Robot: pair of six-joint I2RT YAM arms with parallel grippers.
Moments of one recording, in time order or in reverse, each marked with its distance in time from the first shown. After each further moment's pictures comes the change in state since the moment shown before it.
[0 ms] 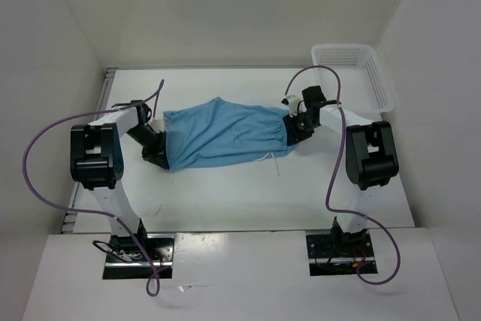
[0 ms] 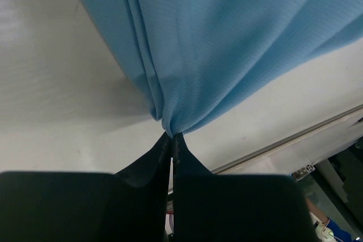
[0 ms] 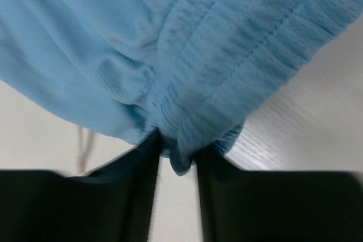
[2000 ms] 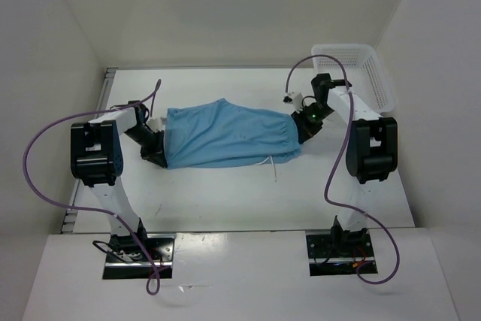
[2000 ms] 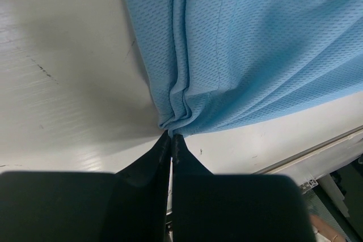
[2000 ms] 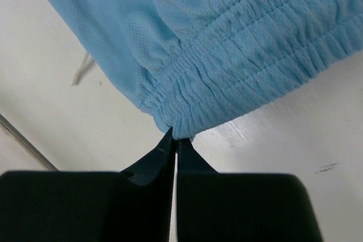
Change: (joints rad) left arm 0.031 0.062 0.000 0.089 -0.014 -0.001; right arm -0.076 0.062 0.303 -0.515 -0.097 -0.405
